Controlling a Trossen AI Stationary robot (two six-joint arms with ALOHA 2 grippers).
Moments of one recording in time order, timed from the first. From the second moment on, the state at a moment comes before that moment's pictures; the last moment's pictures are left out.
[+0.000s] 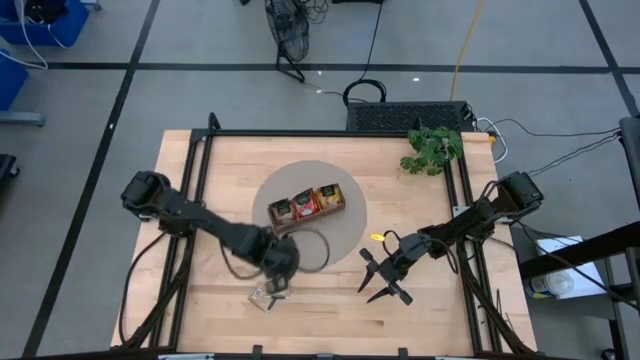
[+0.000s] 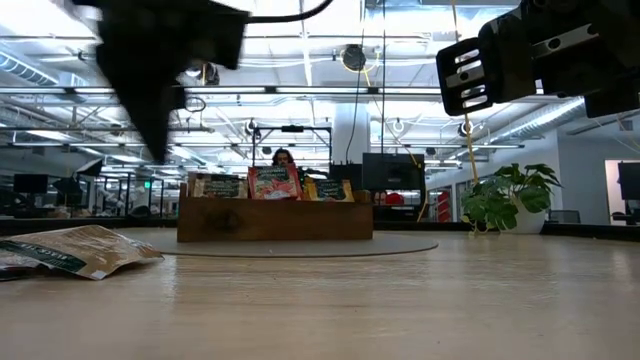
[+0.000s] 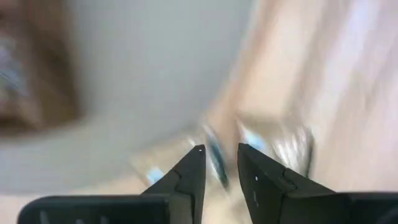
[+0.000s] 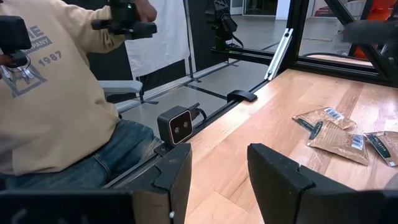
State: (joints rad) left arm -0.36 1.71 1.21 -0.86 -0.08 -0.69; right arm 0.40 1.63 0.44 1.05 -0.34 0.02
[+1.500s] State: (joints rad) left arm -0.49 1.70 0.90 -0.55 -0.12 -0.69; right arm 0.40 1.63 0.44 1.05 -0.34 0.02
